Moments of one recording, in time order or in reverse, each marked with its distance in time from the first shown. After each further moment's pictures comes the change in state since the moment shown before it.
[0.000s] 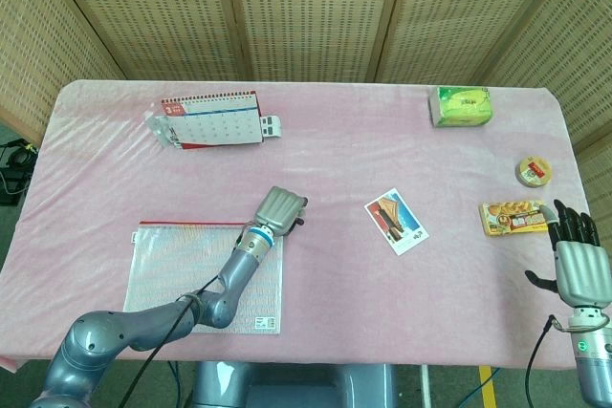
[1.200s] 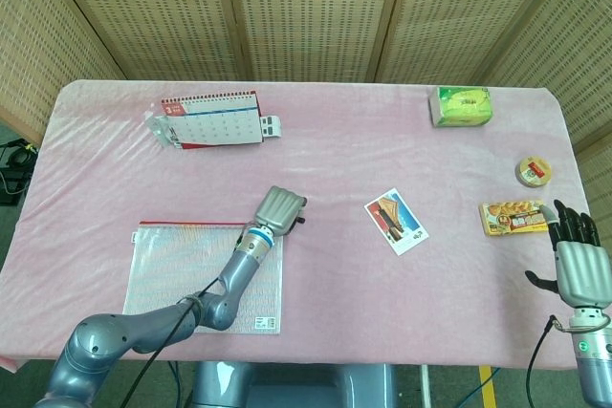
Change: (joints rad) left arm 0.011 -0.023 -0.005 0.028 0.036 0.024 -0.024; right arm 0.000 0.006 -0.002 -0.003 -0.002 -0.003 0.011
